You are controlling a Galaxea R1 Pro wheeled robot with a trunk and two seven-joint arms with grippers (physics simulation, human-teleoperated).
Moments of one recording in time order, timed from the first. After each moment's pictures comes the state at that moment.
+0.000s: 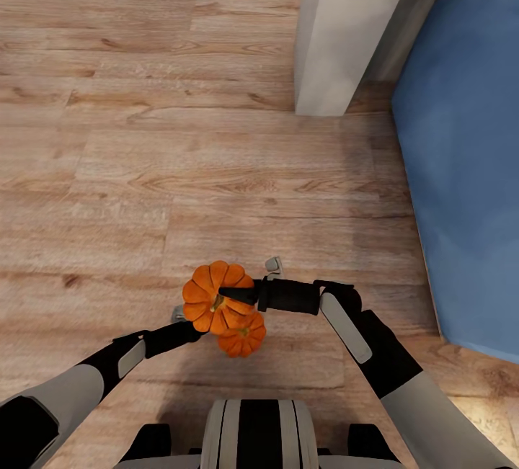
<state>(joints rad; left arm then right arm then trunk) -0.86 0.18 -0.66 -0.20 0.90 0.09 -0.89 -0.71 -0.04 0.44 -1.24 -0.73 0.68 0.82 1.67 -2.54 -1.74</state>
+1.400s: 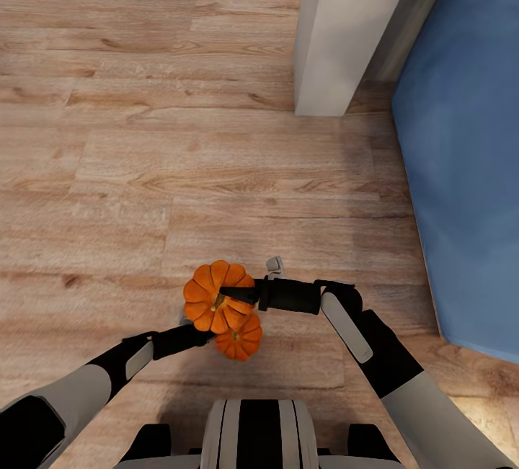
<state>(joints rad) -0.86 0.15 -0.72 -0.21 0.91 0.09 -0.90 -0.71 -0.04 0.43 -1.24 -0.73 0.68 0.82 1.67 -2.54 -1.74</state>
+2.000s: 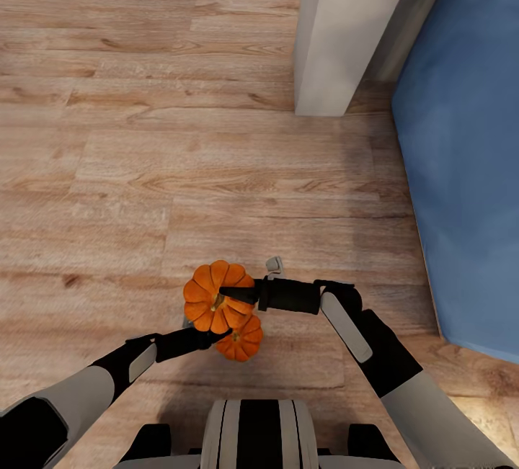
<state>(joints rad) -0.86 0.14 -0.73 -0.21 0.90 0.10 -0.89 -0.71 -0.04 0.44 -1.23 -0.73 0.68 0.82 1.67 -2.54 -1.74</state>
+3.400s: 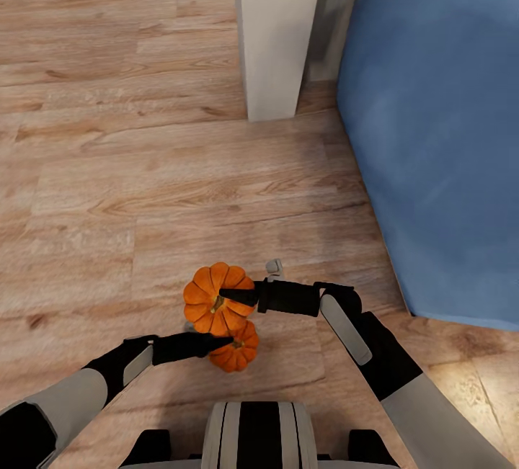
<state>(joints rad) -0.84 0.18 -0.79 -0.27 0.89 0.13 -1.02 -0.70 -0.04 0.44 -1.23 -0.72 0.68 0.81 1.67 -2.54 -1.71</state>
